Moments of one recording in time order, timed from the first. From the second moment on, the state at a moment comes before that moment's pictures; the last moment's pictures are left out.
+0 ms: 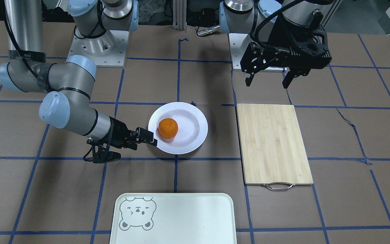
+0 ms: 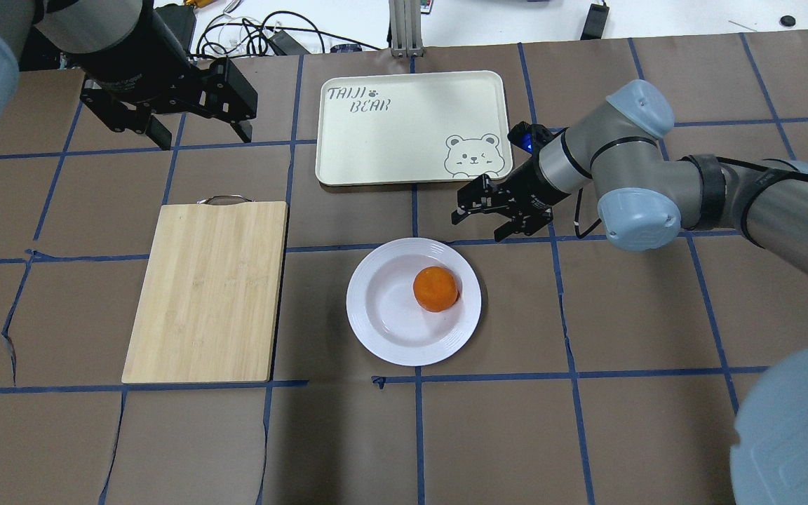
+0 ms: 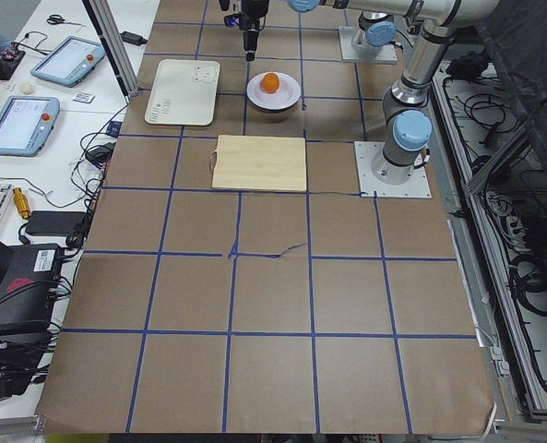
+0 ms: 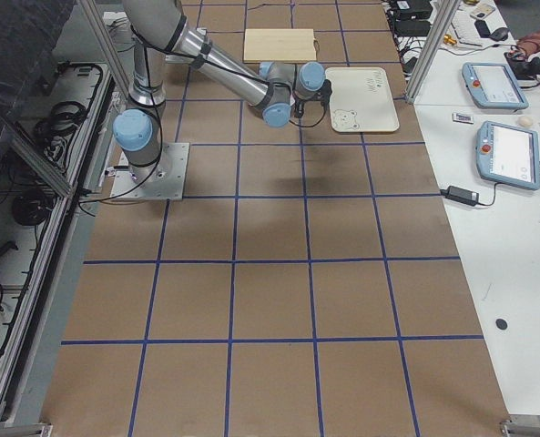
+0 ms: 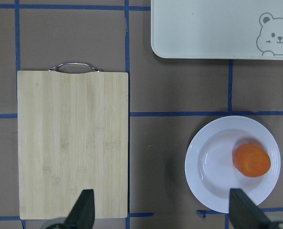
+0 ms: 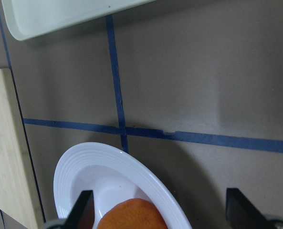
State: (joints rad) left arm -1.60 -1.57 -1.50 -1.55 1.52 -0.04; right arm 1.54 -1.19 1.92 -2.21 -0.93 0.00
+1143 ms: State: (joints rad) left arm -1.60 -1.56 -1.50 -1.55 1.52 -0.04; right arm 1.57 -1.12 1.97 -2.30 -0.89 -0.01
